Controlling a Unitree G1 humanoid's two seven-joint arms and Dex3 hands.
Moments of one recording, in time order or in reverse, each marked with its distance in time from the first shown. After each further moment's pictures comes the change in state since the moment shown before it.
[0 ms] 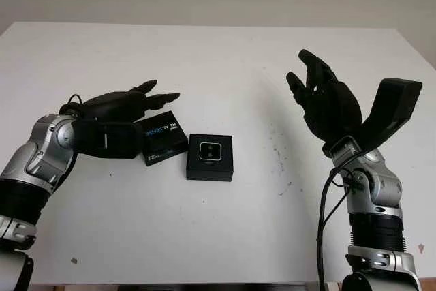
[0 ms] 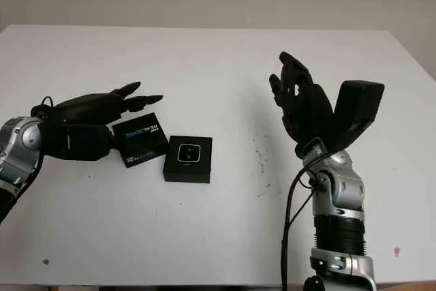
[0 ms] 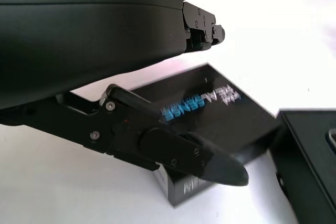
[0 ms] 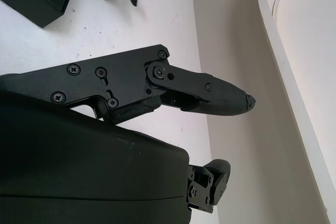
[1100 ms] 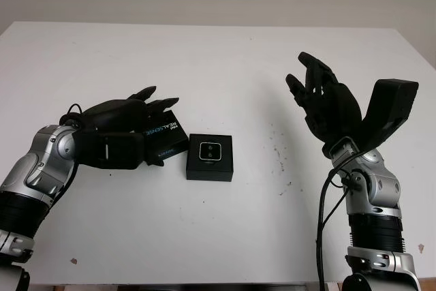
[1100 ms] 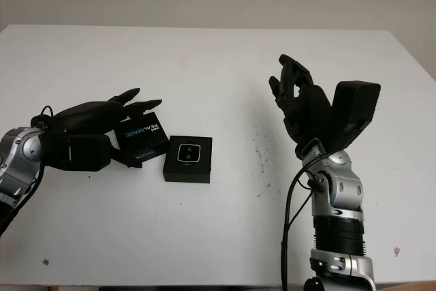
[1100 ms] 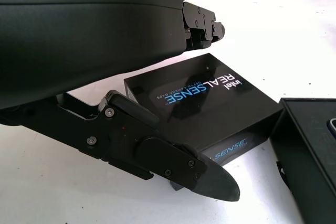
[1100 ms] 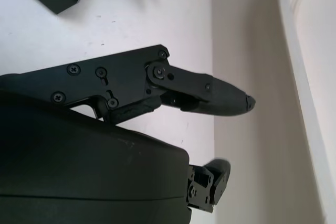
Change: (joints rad) left arm 0.056 0.004 0.007 -0.035 0.009 -0.003 0.061; right arm 0.021 -0.026 0.064 0.002 -0.107 -0.069 0.032
